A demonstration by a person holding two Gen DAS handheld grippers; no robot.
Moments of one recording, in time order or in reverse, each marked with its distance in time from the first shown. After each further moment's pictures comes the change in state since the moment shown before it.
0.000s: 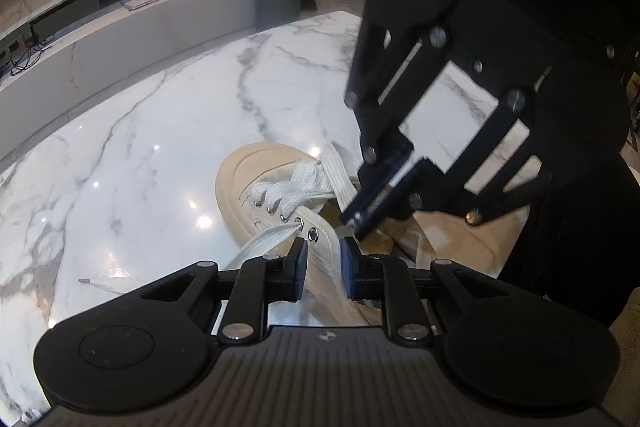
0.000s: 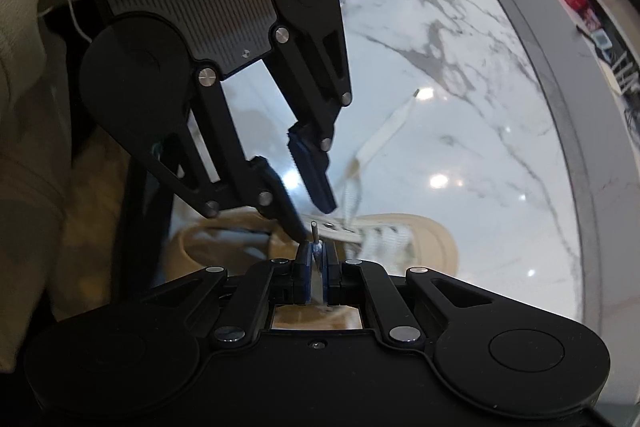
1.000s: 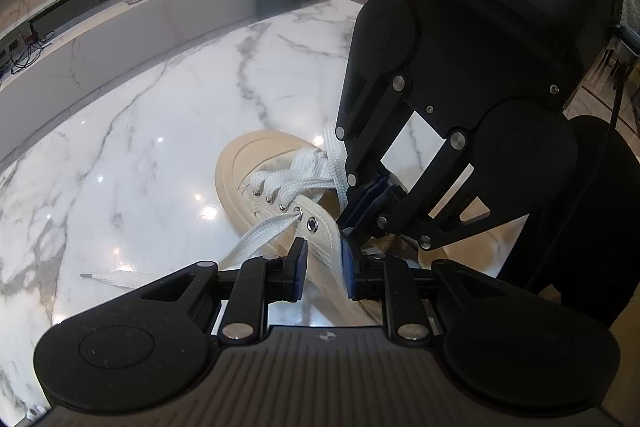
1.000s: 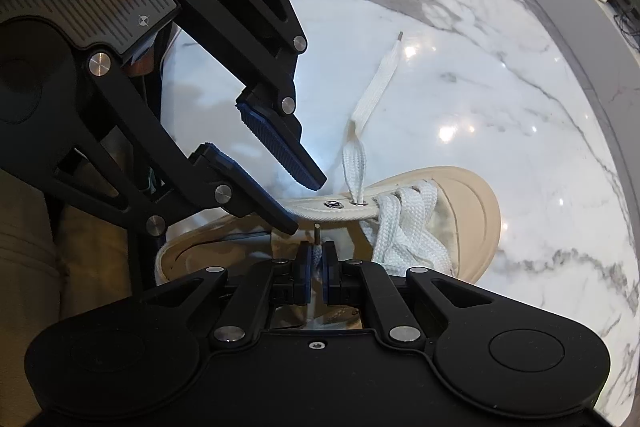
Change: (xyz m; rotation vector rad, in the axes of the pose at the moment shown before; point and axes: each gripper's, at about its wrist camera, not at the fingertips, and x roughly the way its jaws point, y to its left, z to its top) left arm 0.006 -0.001 0.000 0.020 0.036 0.017; right arm 0.028 -0.011 -0.016 0.214 0.050 0.034
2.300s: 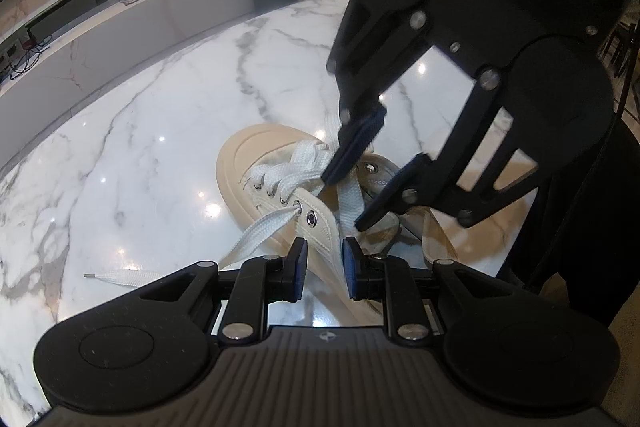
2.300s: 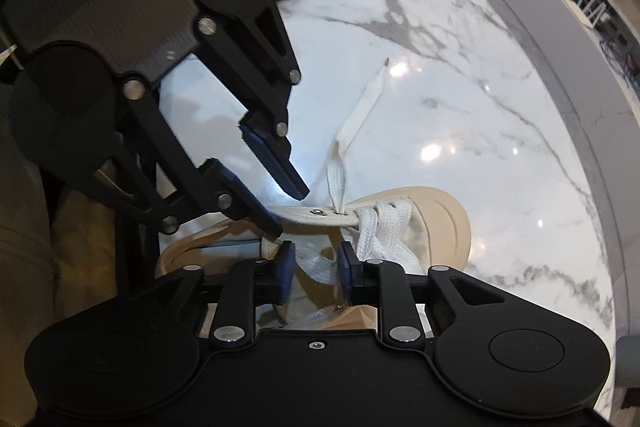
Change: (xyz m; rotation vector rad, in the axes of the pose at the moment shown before) left arm -0.001 0.002 -0.002 0.021 0.019 0.004; right arm 0.035 -0.022 -0.043 -0.075 -0.054 -0.077
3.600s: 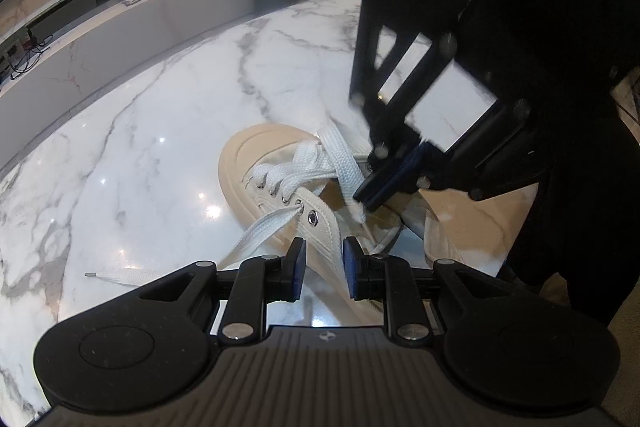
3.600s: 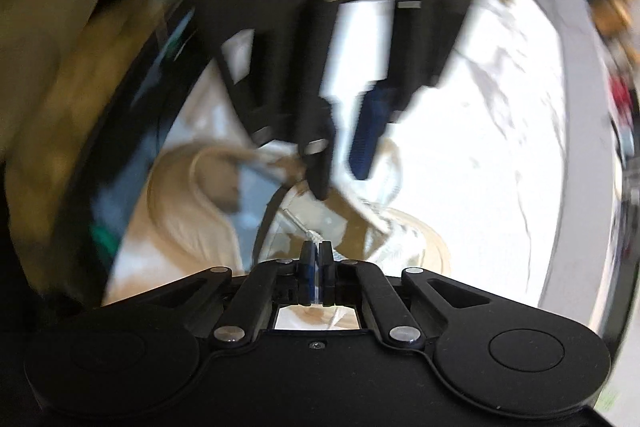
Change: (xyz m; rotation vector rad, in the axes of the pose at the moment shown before) left arm -0.005 0.004 -0.004 0.003 -0.004 0.001; right arm 0.075 0.040 -0.003 -0.449 0.104 -0.068
